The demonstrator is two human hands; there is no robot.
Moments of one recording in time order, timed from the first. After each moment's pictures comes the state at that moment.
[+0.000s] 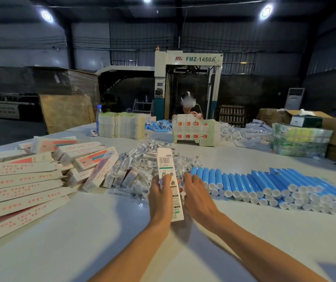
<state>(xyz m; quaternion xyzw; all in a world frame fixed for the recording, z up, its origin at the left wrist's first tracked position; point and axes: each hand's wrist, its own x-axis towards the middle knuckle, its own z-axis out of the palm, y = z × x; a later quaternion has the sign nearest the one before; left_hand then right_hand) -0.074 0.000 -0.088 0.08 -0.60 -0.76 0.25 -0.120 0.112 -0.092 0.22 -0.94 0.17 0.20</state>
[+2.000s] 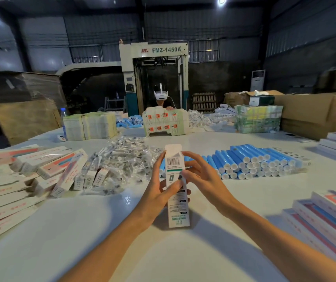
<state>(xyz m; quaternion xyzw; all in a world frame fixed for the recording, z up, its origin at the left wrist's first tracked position) -0.047 0.034 -0.088 -0.26 -0.65 -0.71 0.04 -0.041 0.220 -0.054 0.26 -0.72 0.63 0.11</state>
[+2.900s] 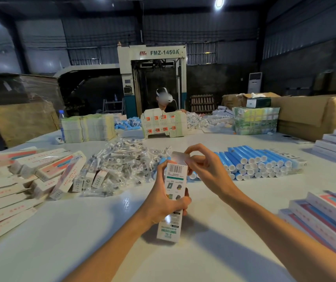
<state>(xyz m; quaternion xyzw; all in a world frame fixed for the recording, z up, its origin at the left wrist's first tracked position) -0.039 0.045 -0.085 -0.27 -0.69 -0.67 0.03 -0.051 0.232 -0.029 0.30 -0.74 0.56 0.21</state>
